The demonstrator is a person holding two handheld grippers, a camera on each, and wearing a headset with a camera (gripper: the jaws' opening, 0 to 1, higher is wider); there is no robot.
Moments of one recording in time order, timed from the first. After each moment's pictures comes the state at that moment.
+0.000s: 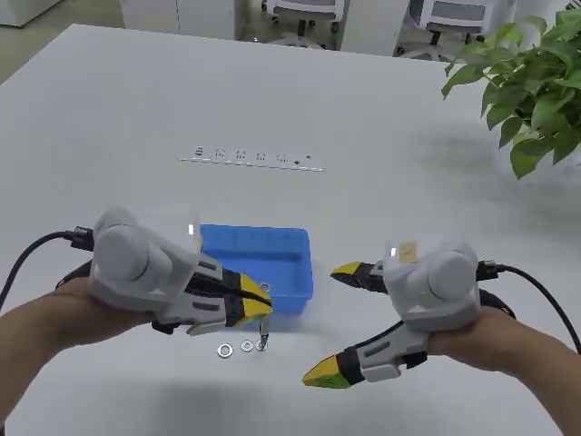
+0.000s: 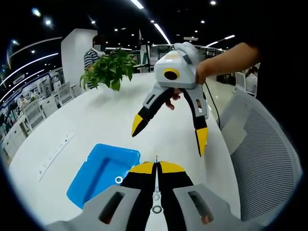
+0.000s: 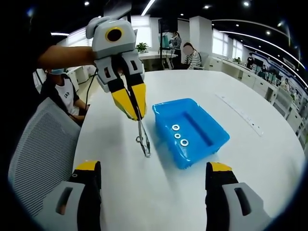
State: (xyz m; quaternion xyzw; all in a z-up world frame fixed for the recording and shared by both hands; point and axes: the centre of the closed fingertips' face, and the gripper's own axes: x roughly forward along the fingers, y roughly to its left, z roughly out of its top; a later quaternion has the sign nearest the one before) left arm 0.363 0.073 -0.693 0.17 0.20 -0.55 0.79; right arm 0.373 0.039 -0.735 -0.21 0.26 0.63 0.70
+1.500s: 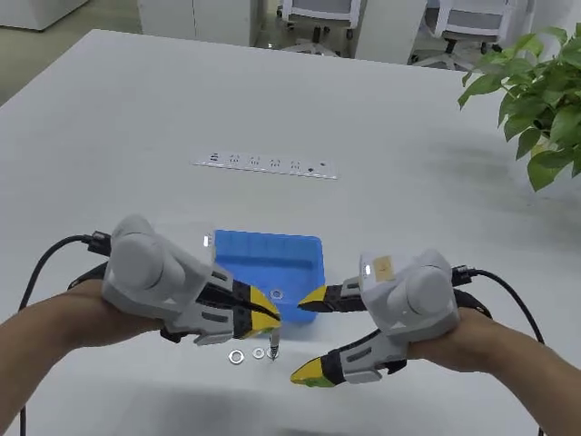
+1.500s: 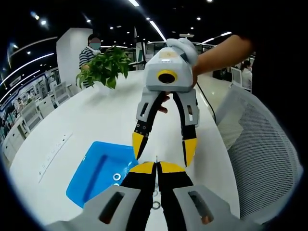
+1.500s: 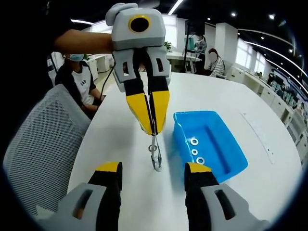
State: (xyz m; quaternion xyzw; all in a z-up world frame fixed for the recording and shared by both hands) left arm 0.357 0.076 -0.697 0.19 0.21 -0.57 0.78; right arm 0.355 0.076 -0.742 -0.26 0.22 0.70 0.62
